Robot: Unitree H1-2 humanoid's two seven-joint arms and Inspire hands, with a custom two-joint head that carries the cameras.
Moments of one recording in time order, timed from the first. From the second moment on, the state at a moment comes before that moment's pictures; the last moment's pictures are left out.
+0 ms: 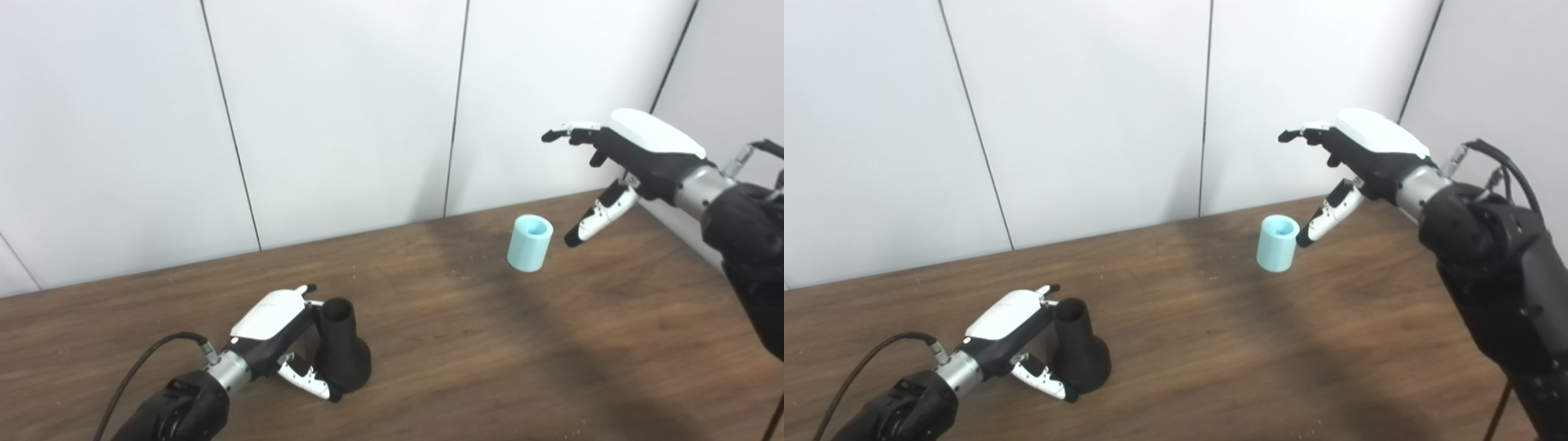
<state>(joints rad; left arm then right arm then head) -0.58 0.32 -0.57 0.32 0.60 -0.19 -0.17 -0.44 -0.82 -0.15 -0.41 -0.64 0.47 0.70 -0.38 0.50</state>
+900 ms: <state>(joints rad) -0.58 0.33 -0.55 0.44 0.57 -0.33 -0.06 -0.63 -0.65 0.03 0.07 -0.81 0.47 0.69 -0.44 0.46</state>
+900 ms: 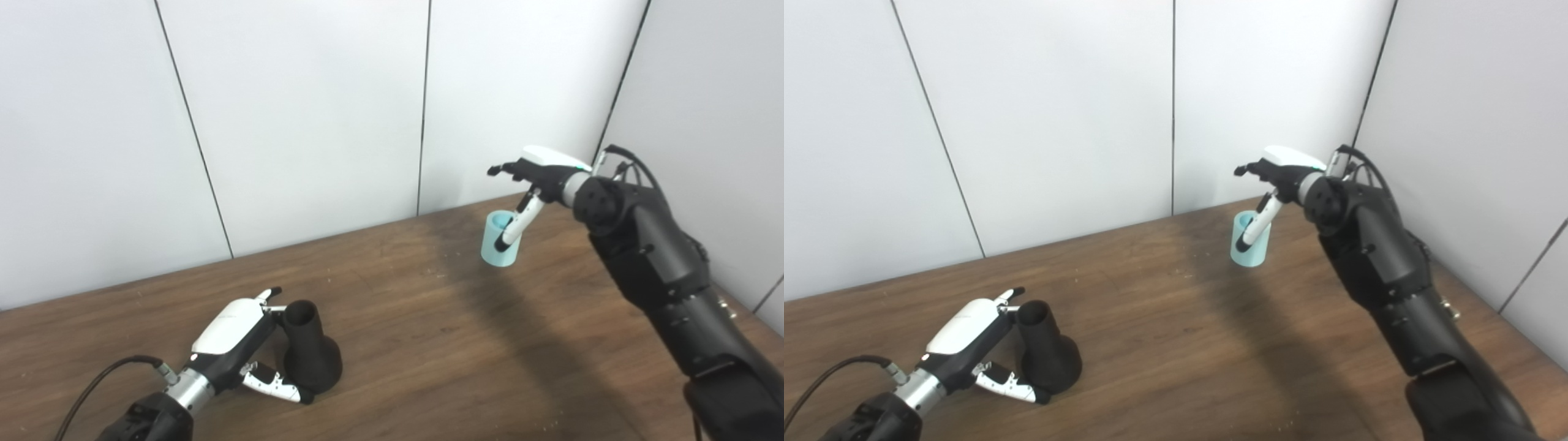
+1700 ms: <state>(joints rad) -0.58 0.36 -0.55 0.42 0.57 -0.33 -0.08 -0.67 -0.65 0.12 0.23 -0.77 0.46 0.53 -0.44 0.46</state>
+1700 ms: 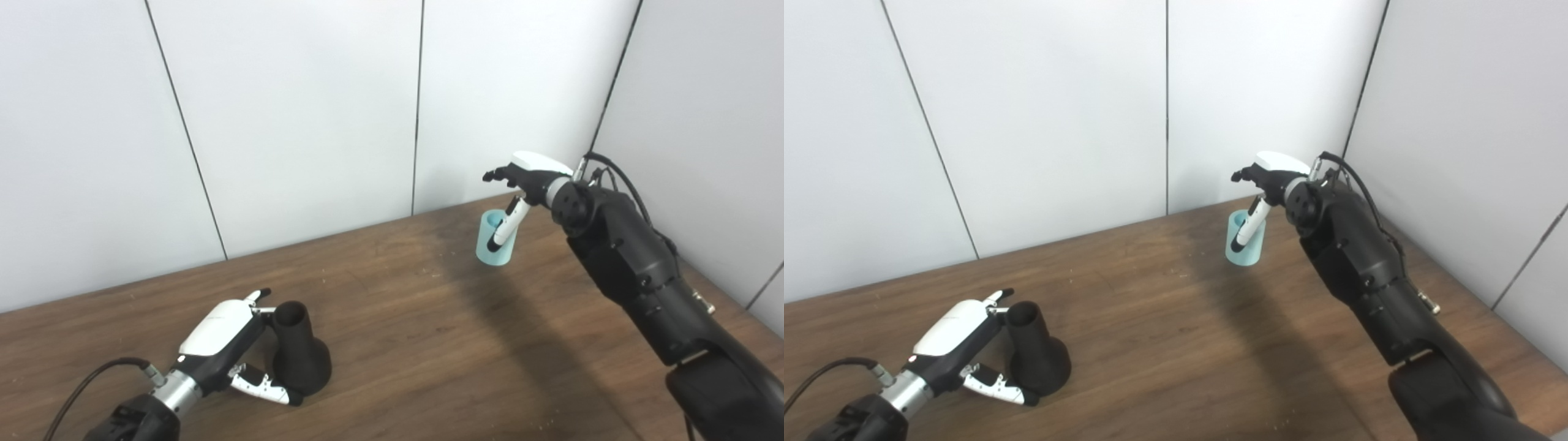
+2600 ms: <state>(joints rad) -0.56 0.38 -0.54 0.39 0.57 -0.32 -0.09 -0.70 -0.65 0.22 0.39 -0.70 0.42 0.43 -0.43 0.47</state>
